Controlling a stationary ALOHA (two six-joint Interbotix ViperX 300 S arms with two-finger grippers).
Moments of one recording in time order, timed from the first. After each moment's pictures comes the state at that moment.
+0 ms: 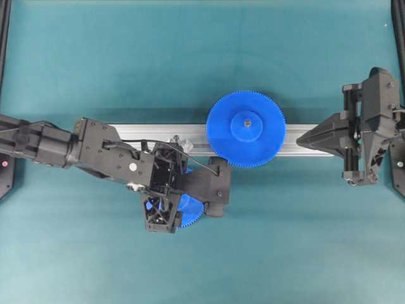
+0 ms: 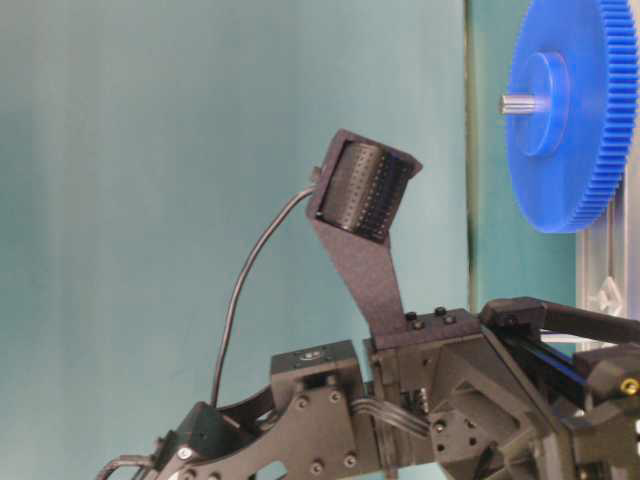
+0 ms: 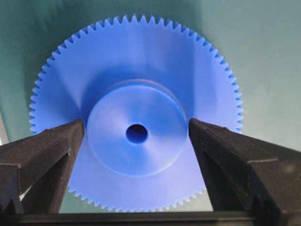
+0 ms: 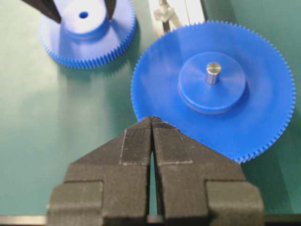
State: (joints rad) left arm -0.13 0.25 0.32 0.02 0.70 -0.04; right arm -0.05 -0.68 1.13 0.04 0.10 0.10
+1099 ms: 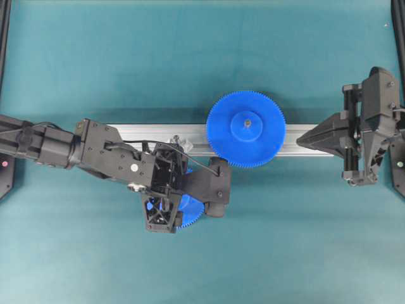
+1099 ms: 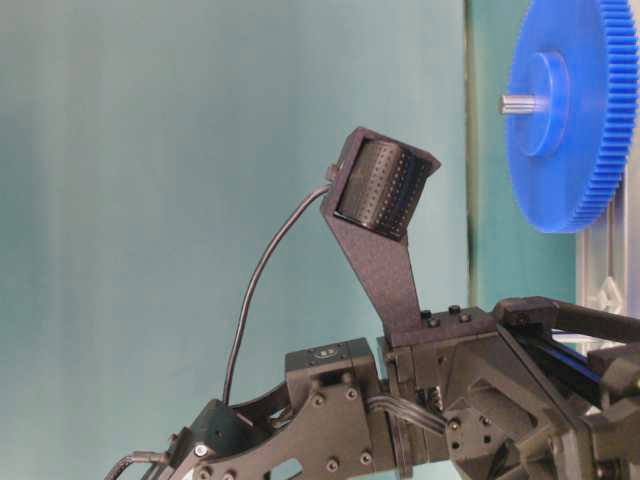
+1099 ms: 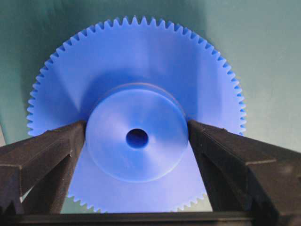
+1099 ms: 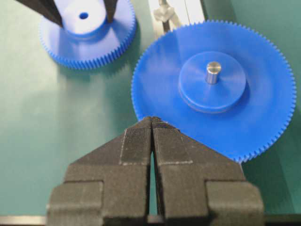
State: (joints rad) left arm -0.13 0.26 0.33 0.02 0.69 -0.04; right arm -0.04 -0.68 1.13 0.04 0.10 0.10
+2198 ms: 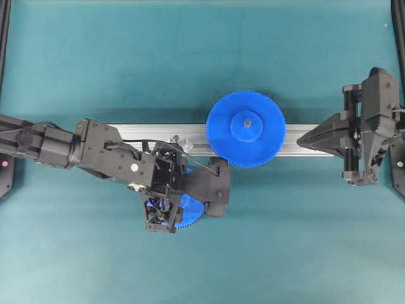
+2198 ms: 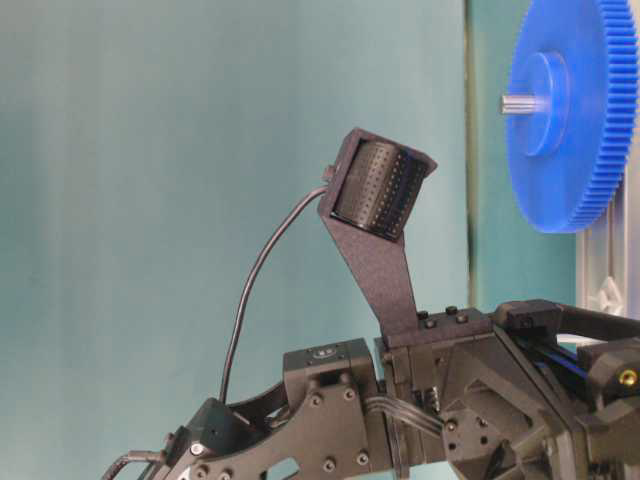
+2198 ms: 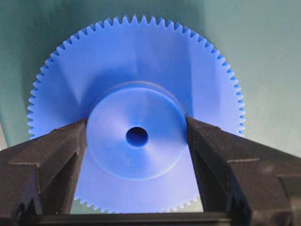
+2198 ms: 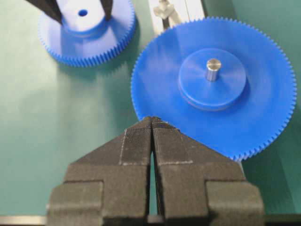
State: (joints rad) left arm -0.13 0.26 0.32 0.02 0.71 -0.04; right arm -0.05 -0.68 1.14 0.04 0.10 0.10
